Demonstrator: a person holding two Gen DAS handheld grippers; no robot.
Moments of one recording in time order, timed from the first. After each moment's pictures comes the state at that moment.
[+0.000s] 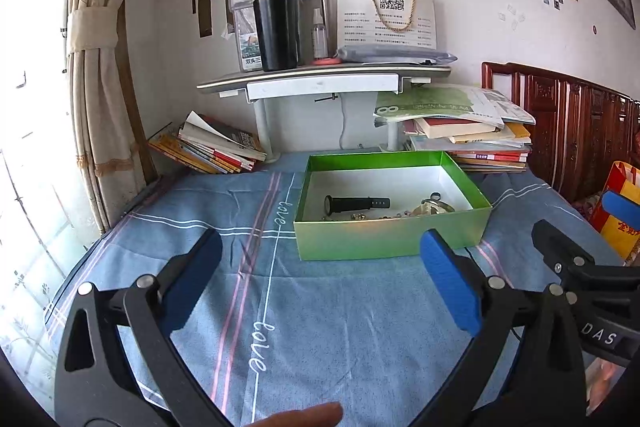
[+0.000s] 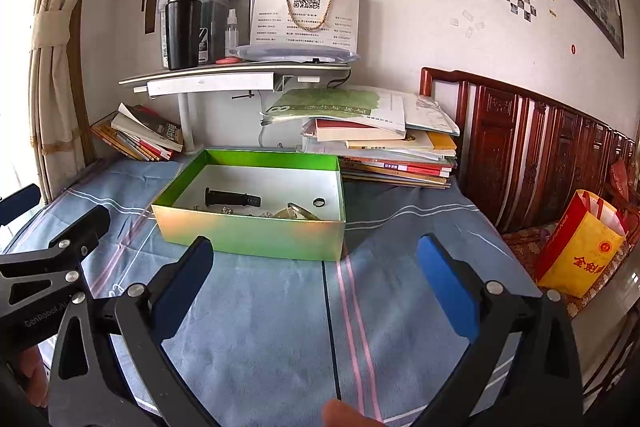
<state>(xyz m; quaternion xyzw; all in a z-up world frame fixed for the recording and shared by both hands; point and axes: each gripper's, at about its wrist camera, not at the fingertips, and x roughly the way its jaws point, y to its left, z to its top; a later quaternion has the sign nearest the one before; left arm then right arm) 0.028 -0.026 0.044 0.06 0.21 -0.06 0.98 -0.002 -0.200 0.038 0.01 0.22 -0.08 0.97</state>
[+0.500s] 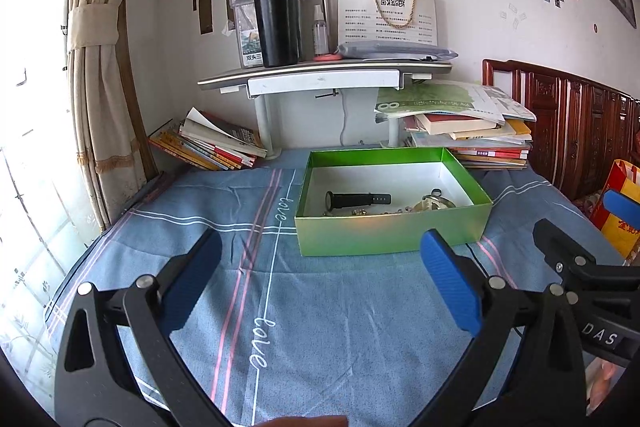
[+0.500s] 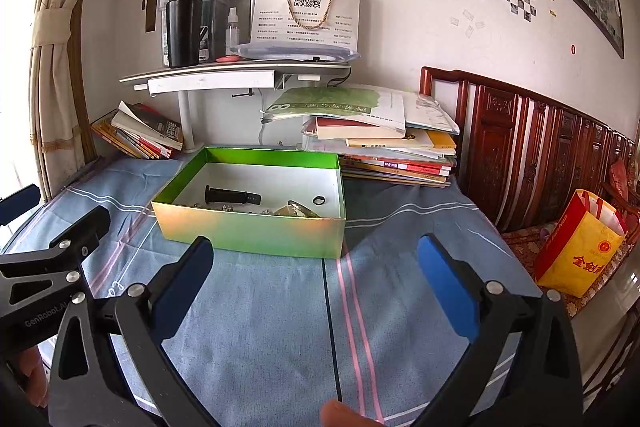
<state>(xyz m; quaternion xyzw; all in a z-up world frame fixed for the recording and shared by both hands) 0.029 -0.024 0.042 0.06 0.21 -0.06 0.97 -0.001 -0.198 0.036 0.01 0.22 -0.08 0.97</state>
